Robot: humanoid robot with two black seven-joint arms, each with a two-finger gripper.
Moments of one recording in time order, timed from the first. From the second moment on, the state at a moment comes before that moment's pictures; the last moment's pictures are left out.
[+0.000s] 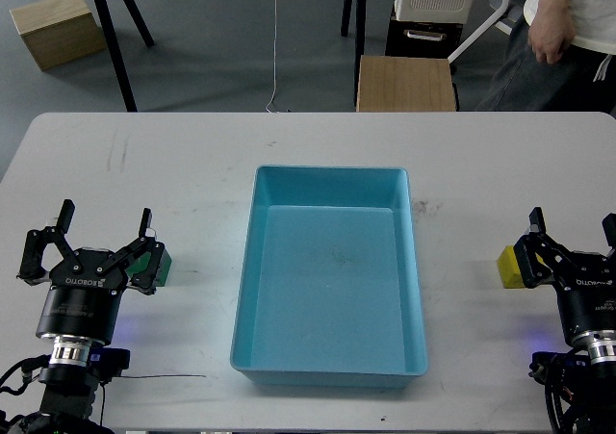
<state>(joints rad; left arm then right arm) 0.25 0.17 -1.20 -1.65 -0.13 -0.38 -0.31 -0.36 -0.05 1.41 1.71 0.30 0.28 0.23</state>
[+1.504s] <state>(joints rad) 0.20 0.10 -1.19 -1.56 -0.12 -0.38 -0.32 1.00 -1.14 0.03 1.58 -1.06 0.23 -0.12</state>
